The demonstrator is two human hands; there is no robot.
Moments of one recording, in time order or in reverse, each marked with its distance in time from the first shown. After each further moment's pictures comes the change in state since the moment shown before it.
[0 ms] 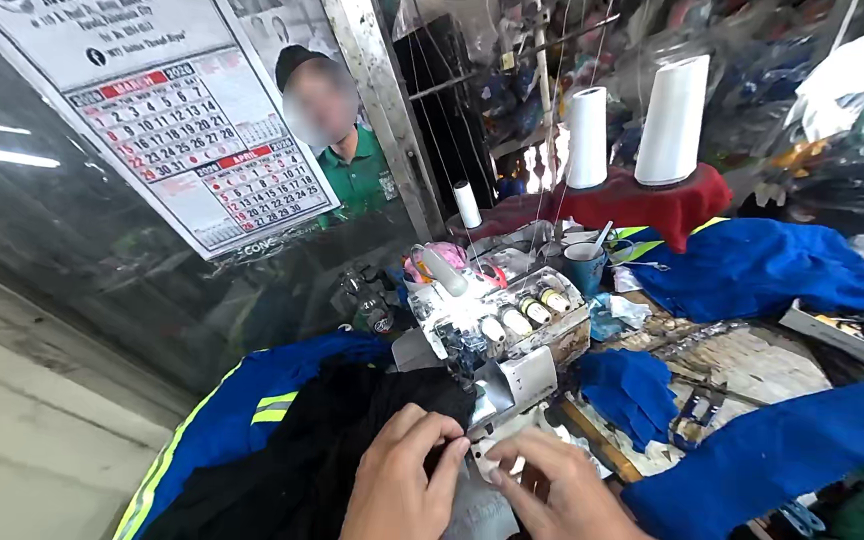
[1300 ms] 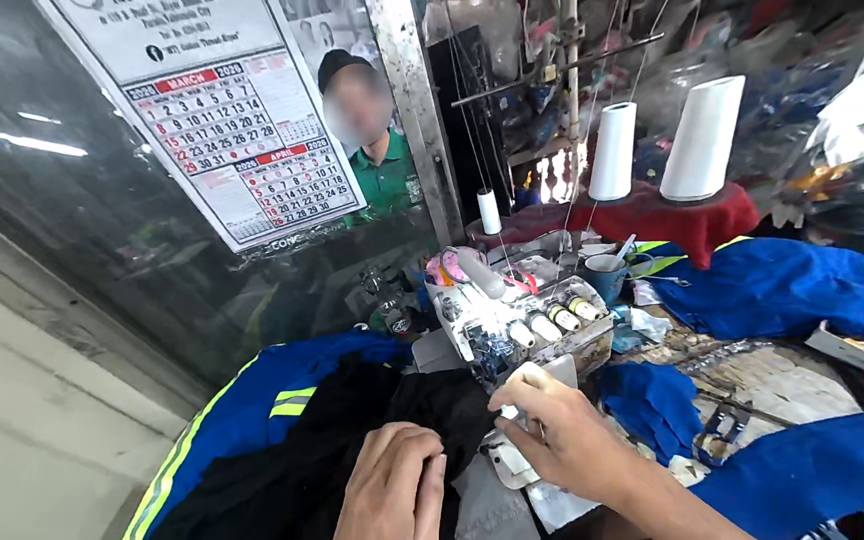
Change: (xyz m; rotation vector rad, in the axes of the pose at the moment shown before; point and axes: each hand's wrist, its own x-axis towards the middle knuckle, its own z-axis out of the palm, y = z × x) left_hand -0.026 -0.035 -0.012 0.065 0.230 0.257; right_hand 0.074 -0.011 -0.025 -0.289 -0.105 -0.192
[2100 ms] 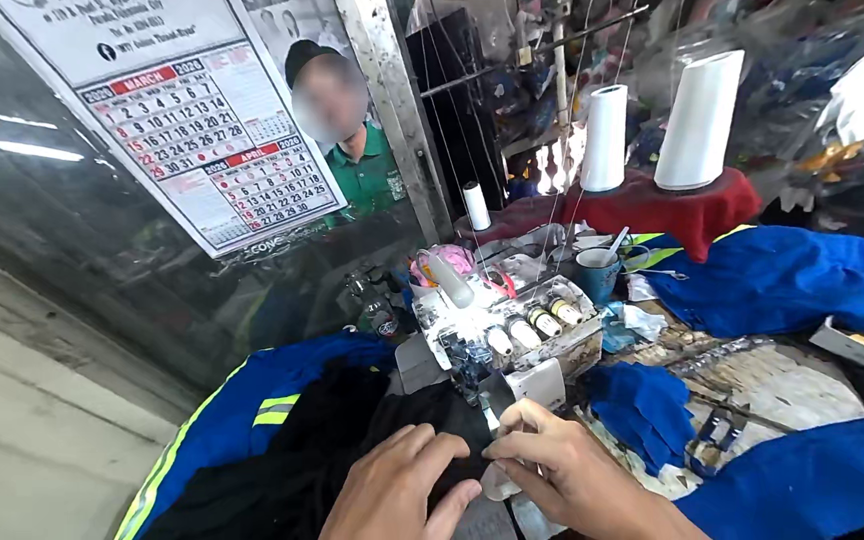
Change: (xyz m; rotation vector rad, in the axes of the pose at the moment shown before) left_hand 0.044 0.027 -0.002 0.077 -0.473 -0.049; right_hand -0.036 0.030 0.010 0.175 -0.005 -0.117
